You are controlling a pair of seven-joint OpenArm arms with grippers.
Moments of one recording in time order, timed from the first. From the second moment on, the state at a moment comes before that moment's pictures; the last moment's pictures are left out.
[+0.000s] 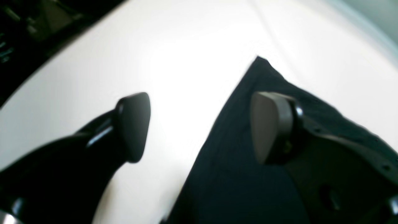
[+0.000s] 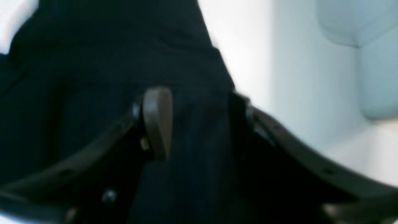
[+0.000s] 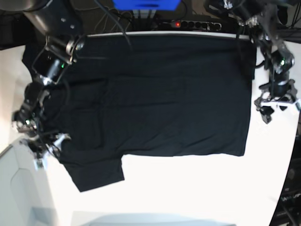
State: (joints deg) left arm 6.2 -11.7 -37.7 98.3 -25.5 -5.1 38.9; right arm 23.8 5.0 32.0 72.4 -8.5 39.5 -42.3
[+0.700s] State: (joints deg) left arm -21.0 -21.3 -13.2 51.5 -20.0 -5.2 19.6; right arm 35.1 15.0 29.6 27.8 -8.8 26.3 -10.4
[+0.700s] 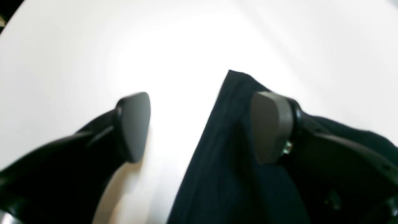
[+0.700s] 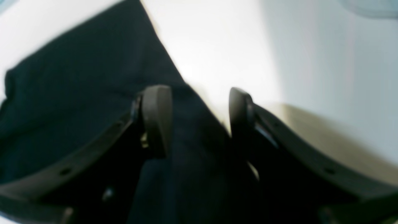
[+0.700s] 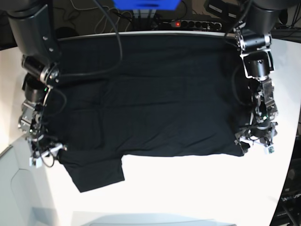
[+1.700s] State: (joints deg) left arm -32.0 -21.7 -5.7 30.5 -19.5 -5.1 15.5; right arm 31.9 14.1 19.9 28.2 -7.5 21.7 -5.1
